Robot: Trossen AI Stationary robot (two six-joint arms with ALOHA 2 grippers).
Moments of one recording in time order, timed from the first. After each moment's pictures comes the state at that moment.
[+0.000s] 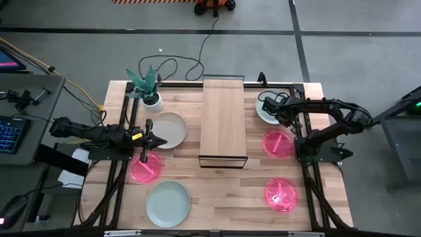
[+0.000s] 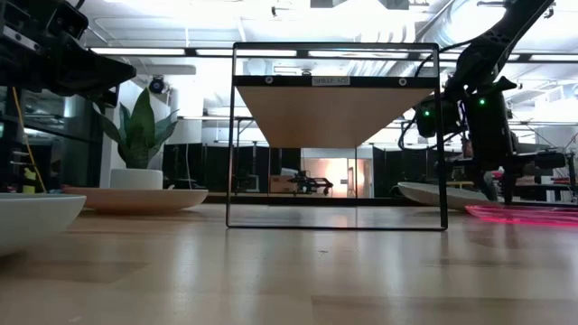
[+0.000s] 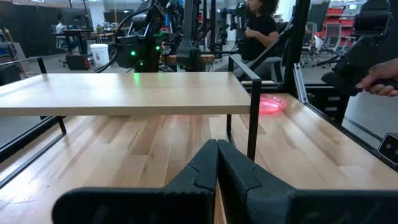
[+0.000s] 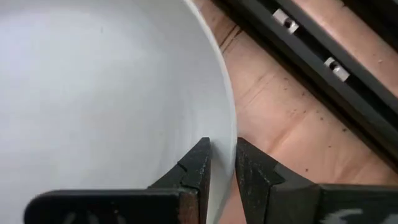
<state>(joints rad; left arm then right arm) -0.21 0.09 0.01 0.04 -0.19 0.01 -0.65 1.41 0.61 -0.81 0.34 1.73</state>
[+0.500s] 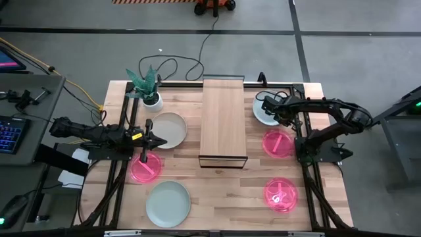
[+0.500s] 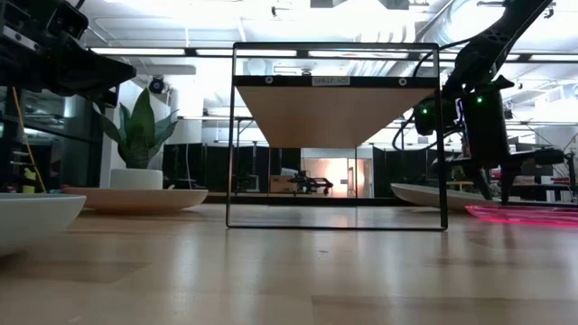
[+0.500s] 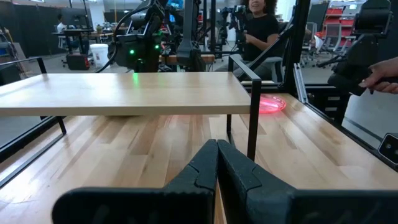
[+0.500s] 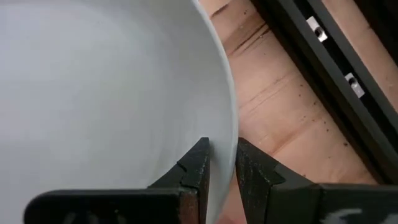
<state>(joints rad) -0.21 0.09 0.01 0.04 -0.19 0.01 -0.65 1.41 0.62 -0.81 0.32 1.54</state>
